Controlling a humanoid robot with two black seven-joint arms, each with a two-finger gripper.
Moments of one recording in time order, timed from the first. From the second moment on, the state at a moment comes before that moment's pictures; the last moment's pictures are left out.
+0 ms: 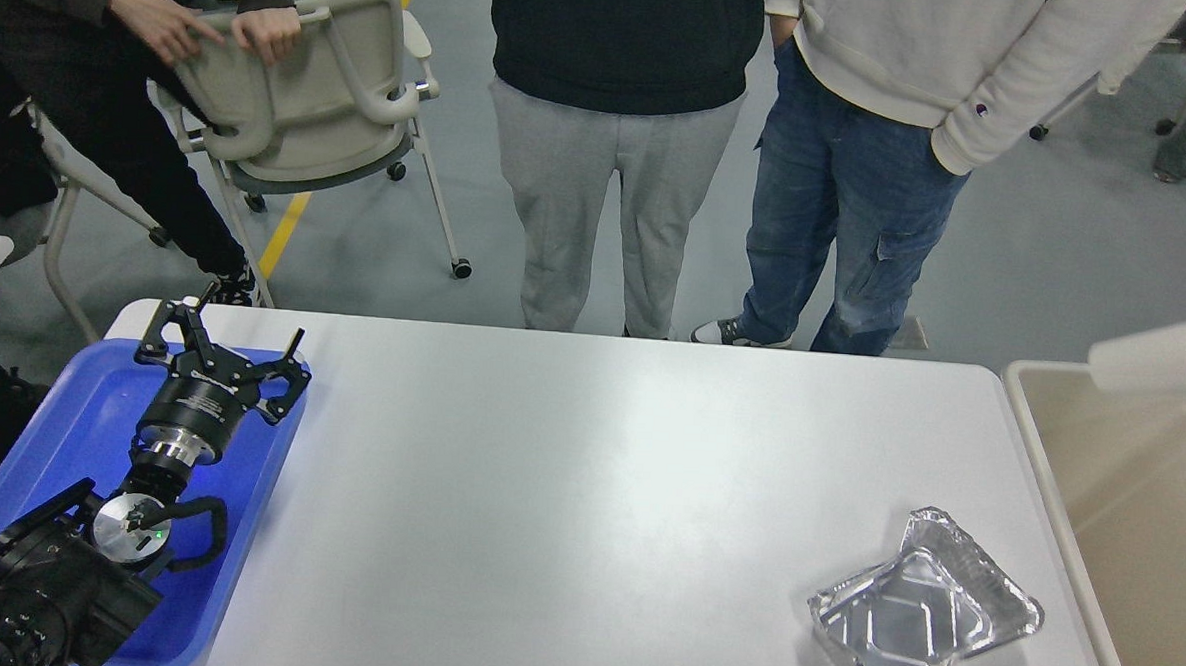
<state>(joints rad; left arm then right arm) -0.56 0.27 -0.94 -0.27 -0.14 -0.79 -0.32 0.83 -0.79 -0.06 0.41 -0.23 0.15 0.26</state>
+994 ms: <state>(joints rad) -0.56 0.27 -0.94 -0.27 -0.14 -0.79 -0.32 0.58 -0.35 0.08 -0.05 -0.04 -0.21 0.15</state>
